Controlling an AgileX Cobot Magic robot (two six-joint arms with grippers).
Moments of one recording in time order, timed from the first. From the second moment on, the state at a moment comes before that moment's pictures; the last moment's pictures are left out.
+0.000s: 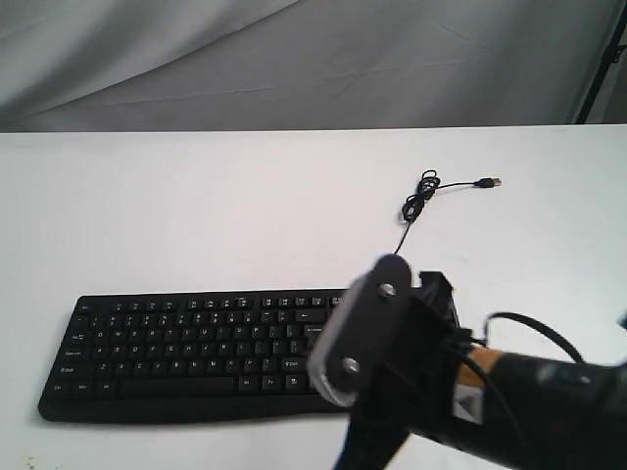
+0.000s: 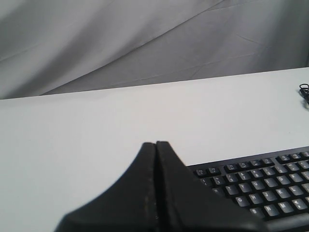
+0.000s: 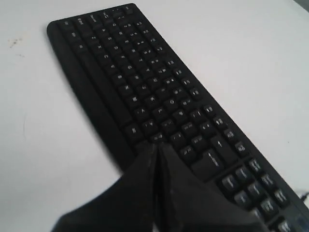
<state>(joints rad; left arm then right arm) -0.20 0.00 0.00 0.04 0.26 -0.02 0.98 1.38 -0.48 0.35 -0.21 -0.52</state>
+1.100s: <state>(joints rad) -0.20 0.00 0.00 0.04 0.26 -0.02 0.36 0.10 -0.12 0.41 0.18 -0.42</state>
